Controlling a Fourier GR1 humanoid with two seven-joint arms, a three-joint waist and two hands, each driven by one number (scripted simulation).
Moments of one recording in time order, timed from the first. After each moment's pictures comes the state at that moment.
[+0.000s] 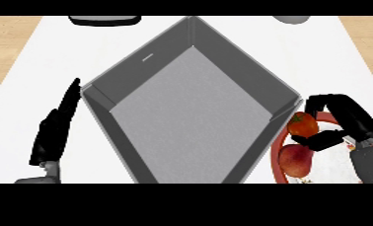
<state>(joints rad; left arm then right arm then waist) 0.00 0.20 0.03 -1.56 -0.18 0.07 0.11 -0.19 -0.44 -0.07 -1.17 0.77 0.14 -0.33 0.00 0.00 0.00</state>
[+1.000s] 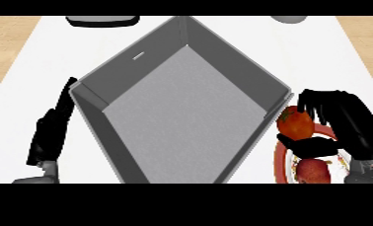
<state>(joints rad) 0.00 0.19 0.05 -1.57 -0.19 0.06 0.12 -0.06 -0.32 0.01 -1.82 0.86 0.20 0.05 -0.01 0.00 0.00</state>
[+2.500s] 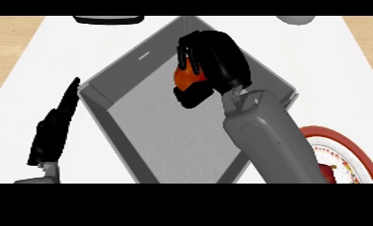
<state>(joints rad) 0.00 0.18 0.06 -1.58 -0.20 0.02 0.11 -0.75 0.00 0.31 -1.47 0.71 0.14 0.51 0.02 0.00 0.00</state>
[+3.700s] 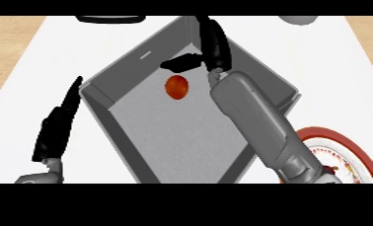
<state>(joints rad) -0.02 0.16 0.07 -1.53 -0.21 0.01 0.08 -0.93 0.00 0.31 -0.91 0.24 -0.49 0.23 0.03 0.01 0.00</state>
